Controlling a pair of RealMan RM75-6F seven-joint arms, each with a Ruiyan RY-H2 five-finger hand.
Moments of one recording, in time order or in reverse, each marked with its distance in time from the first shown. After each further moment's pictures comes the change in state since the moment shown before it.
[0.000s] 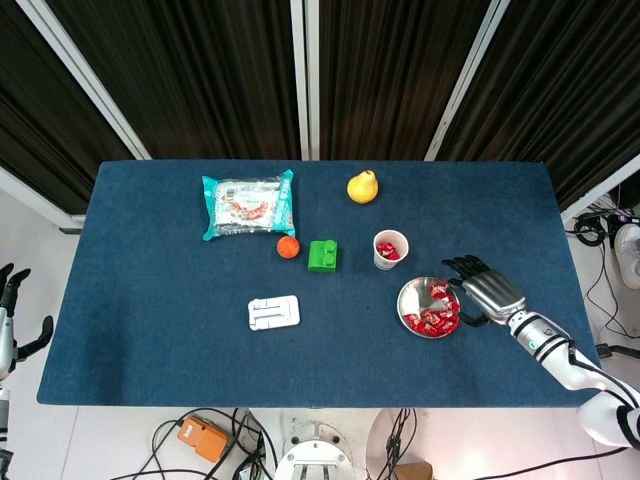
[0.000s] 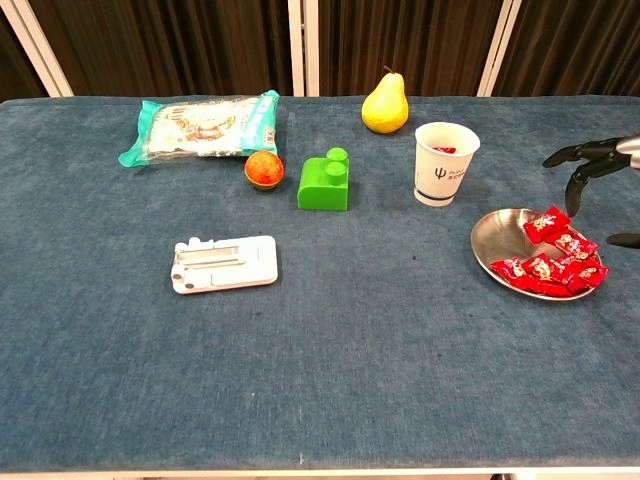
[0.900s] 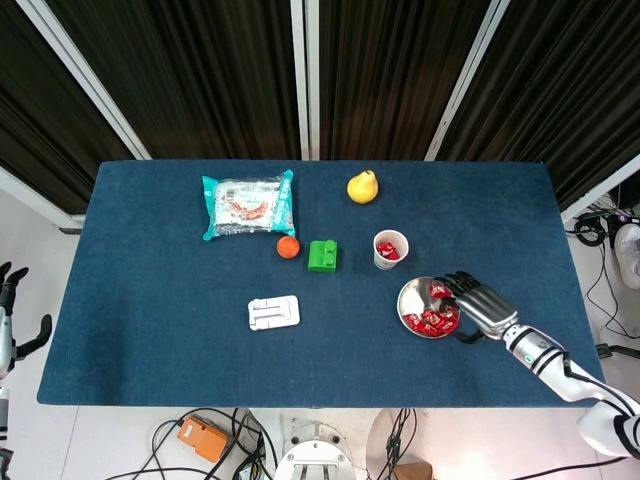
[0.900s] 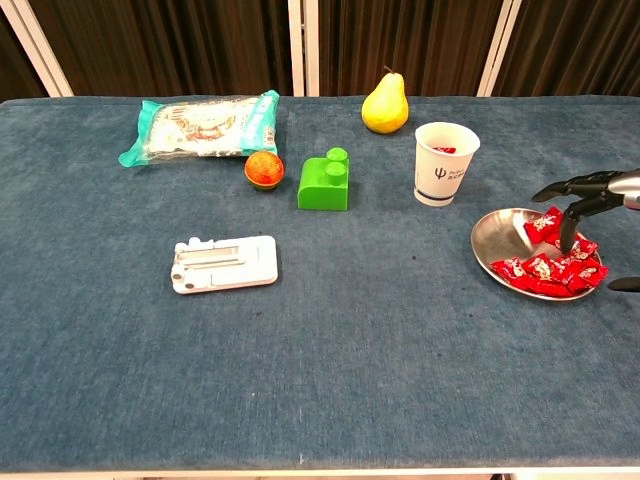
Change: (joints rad) left arm 0.000 -0.003 -0.006 0.004 -0.007 0.006 0.002; right arm -0.023 -0.039 -0.040 0.035 -0.080 0.023 0.020
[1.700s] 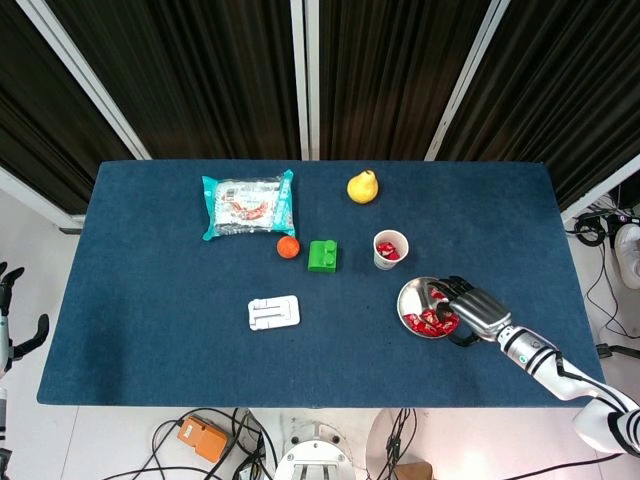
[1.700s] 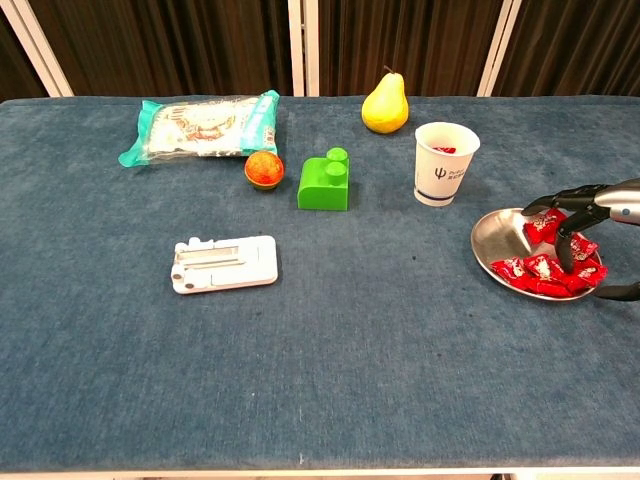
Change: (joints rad) left arm 0.003 -0.001 -0.005 -0.001 -0.008 0.005 -0.003; right arm 0.017 -0.017 -0.014 0.013 -0.017 -0.020 0.028
